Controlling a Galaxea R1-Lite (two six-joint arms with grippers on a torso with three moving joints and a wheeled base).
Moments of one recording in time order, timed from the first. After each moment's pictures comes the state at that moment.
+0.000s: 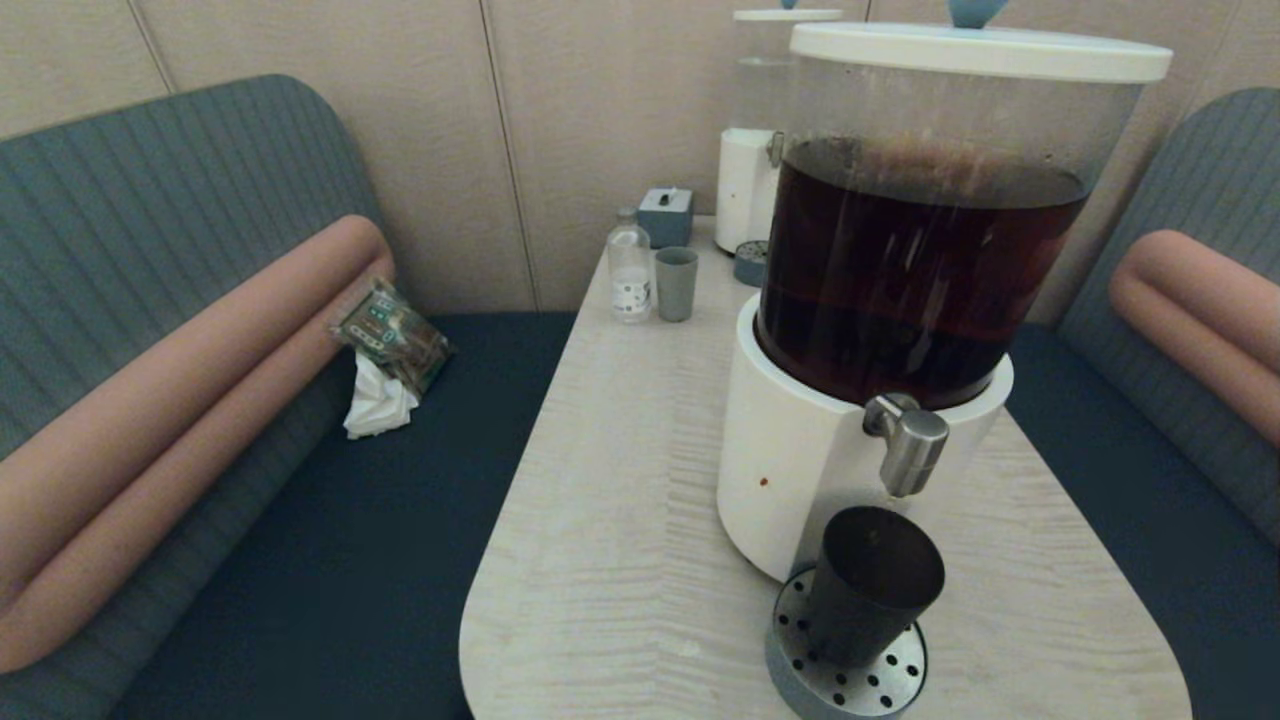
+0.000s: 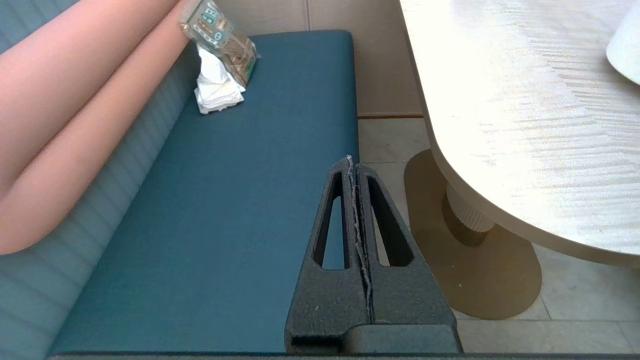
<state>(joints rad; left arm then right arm) 0.00 0.00 0.00 -0.01 -0.02 0.03 -0.01 0.00 -0.01 0.02 0.03 -0.08</state>
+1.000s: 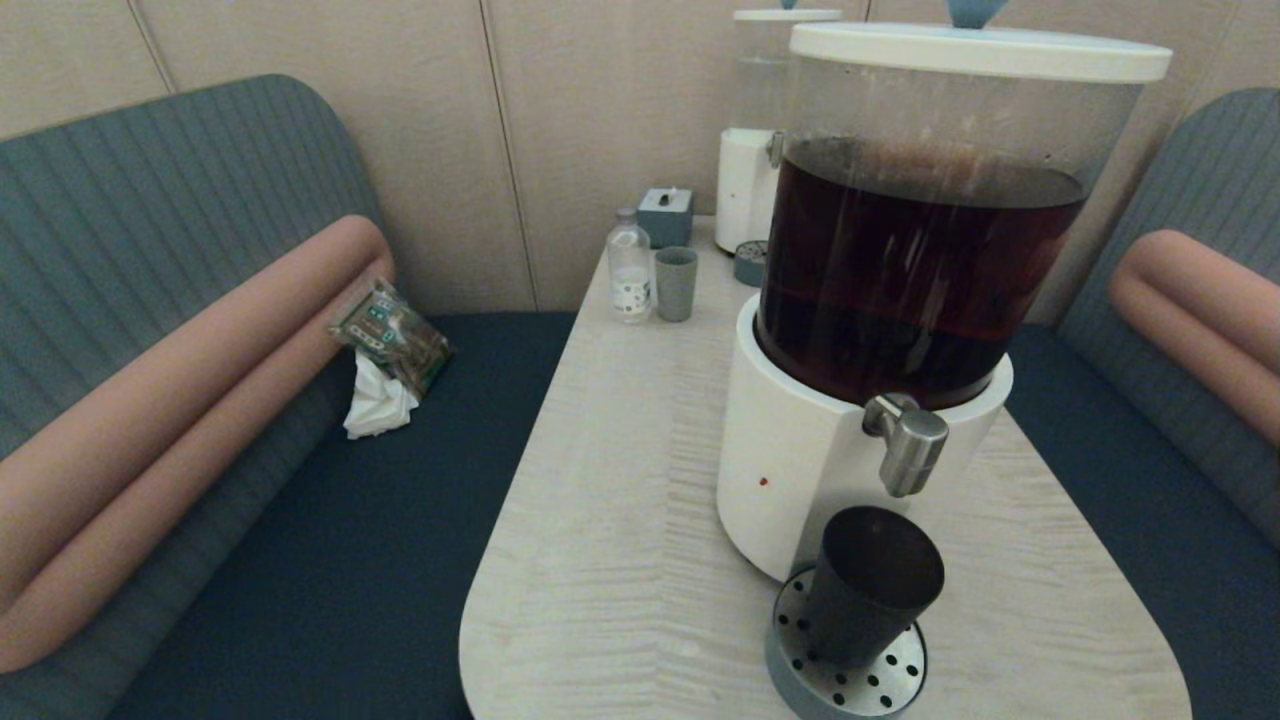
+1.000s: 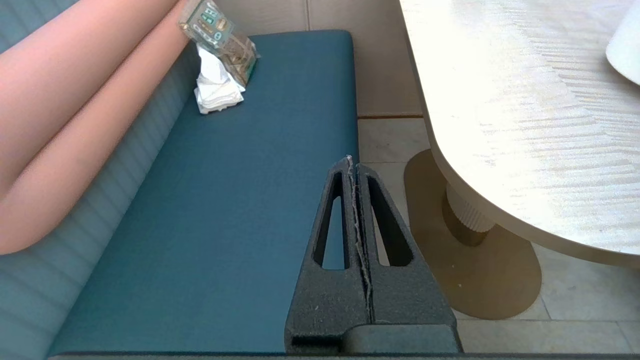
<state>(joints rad) 0.00 0.00 0.00 -0.01 -0.02 0.03 0.00 0.00 -0.01 0.02 0.00 0.01</state>
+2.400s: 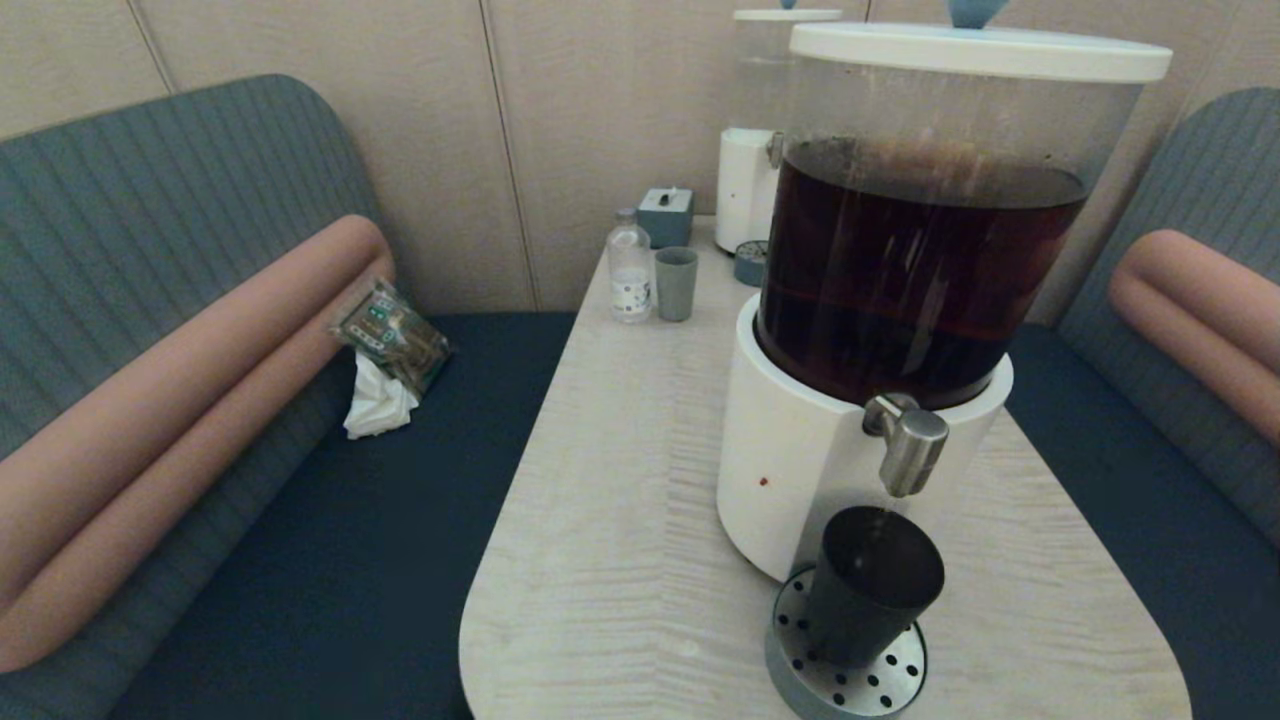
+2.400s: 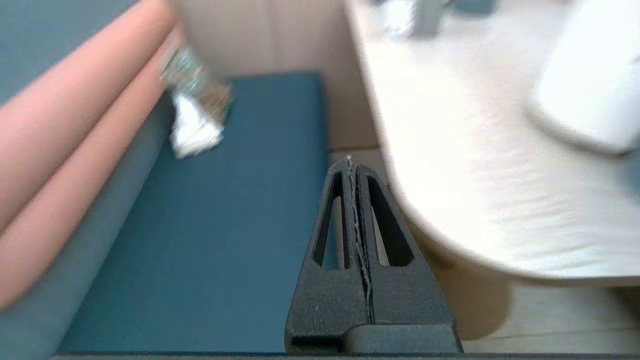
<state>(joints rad) 0.00 0.03 -0.20 0.08 -0.11 0.03 0.00 0.00 -0.01 0.02 0.00 0.01</state>
